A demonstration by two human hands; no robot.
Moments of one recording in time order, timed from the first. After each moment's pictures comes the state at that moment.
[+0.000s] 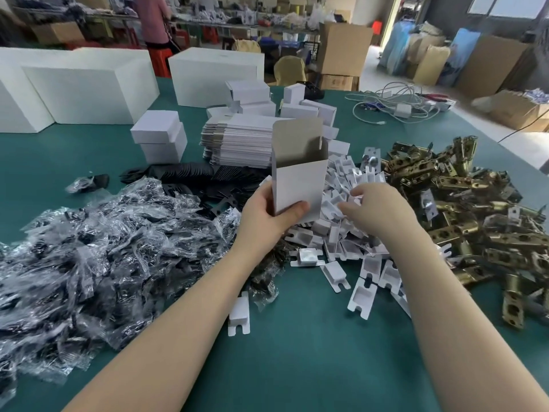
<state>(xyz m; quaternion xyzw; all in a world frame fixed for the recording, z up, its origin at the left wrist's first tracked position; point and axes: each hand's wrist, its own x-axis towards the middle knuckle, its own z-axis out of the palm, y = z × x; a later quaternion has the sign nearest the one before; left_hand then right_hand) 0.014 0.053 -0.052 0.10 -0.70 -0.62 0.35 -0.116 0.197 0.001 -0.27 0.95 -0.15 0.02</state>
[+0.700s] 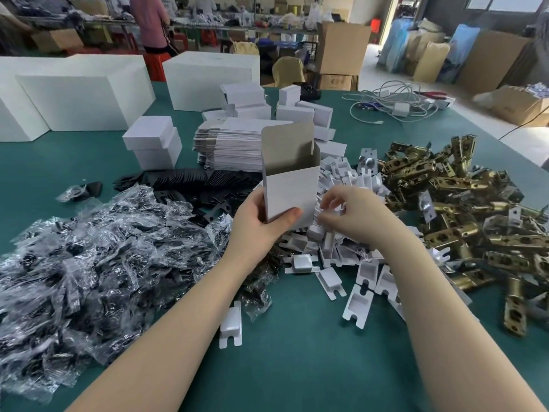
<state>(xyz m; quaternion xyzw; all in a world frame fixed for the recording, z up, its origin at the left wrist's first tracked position) 0.012 0.054 -0.054 0.11 -0.70 -0.60 0.36 -0.125 0.193 -0.011 -0.39 0.88 -0.26 0.08</state>
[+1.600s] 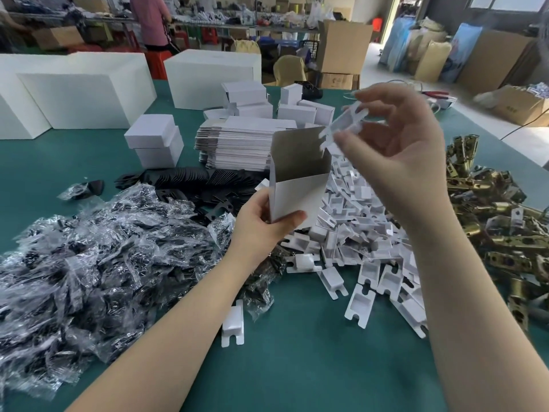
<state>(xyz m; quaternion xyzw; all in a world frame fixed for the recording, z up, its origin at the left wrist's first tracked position) 0.013 0.056 -0.053 0.10 -0.68 -0.65 0.34 -0.076 0.205 0.065 -0.48 0.60 -0.63 -0.07</state>
